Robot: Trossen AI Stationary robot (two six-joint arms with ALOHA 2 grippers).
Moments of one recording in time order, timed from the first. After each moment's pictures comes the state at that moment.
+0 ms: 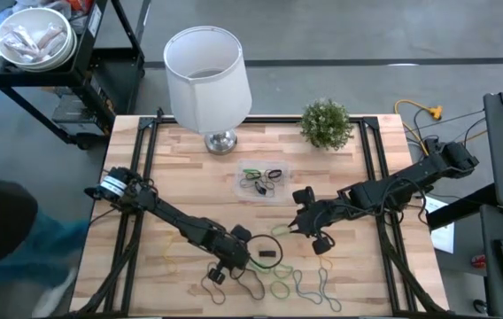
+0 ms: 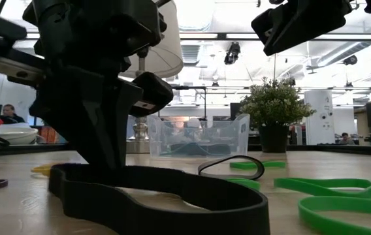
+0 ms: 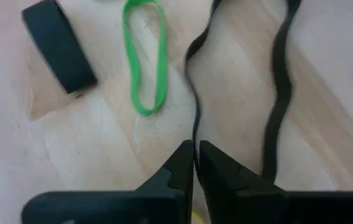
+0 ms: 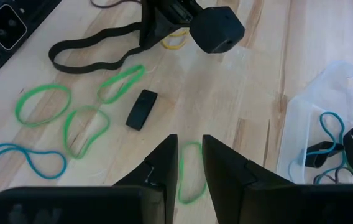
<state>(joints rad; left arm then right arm) -0.44 1.88 1.11 -0.20 0.08 0.07 0.35 1.35 0.88 -0.31 0.08 -0.04</state>
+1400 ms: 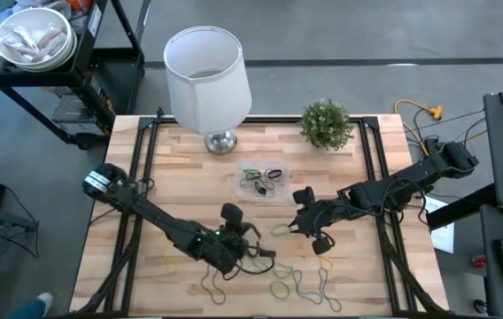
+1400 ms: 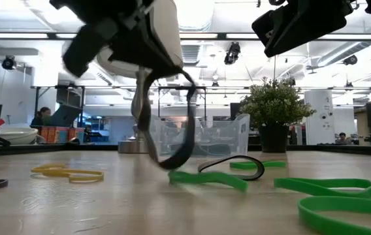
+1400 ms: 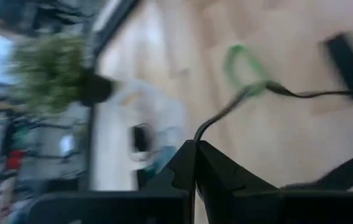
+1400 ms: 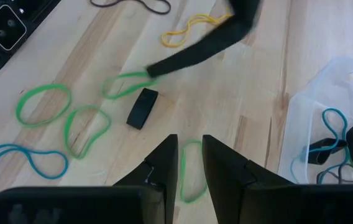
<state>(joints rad) -0.52 1.74 1.16 -0.30 -0.87 0.22 0.35 1.35 0.88 -0.31 0.08 -0.03</state>
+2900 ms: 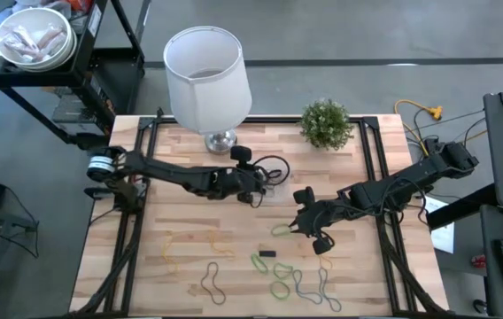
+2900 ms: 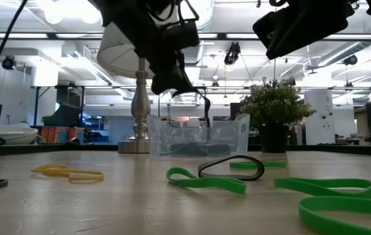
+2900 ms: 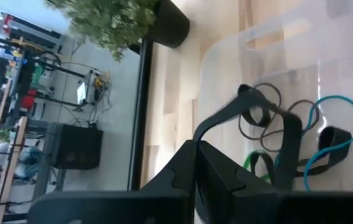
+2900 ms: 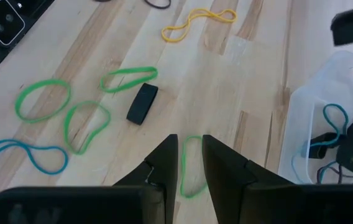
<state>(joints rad) -0.04 1.70 1.15 -0.14 -0.69 0.48 0.35 1.35 0.88 -0.33 0.08 -0.03</state>
